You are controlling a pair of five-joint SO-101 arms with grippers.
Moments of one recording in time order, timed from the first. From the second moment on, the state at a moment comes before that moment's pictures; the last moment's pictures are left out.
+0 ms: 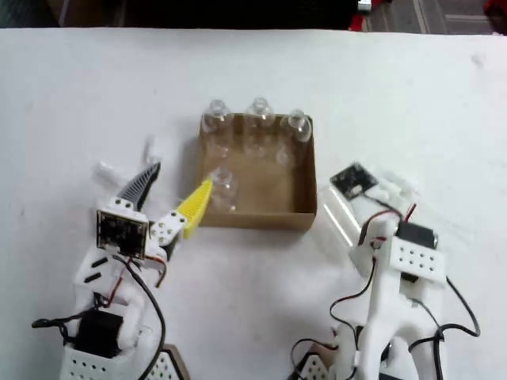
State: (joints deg) left arm 6.5 -104.0 86.8 34.9 -3.7; right arm 14.3 -37.3 58.8 62.7 50.9
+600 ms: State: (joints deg) left arm 6.1 -104.0 86.8 34.9 -3.7; right arm 11.3 -37.3 69.1 48.4 51.4
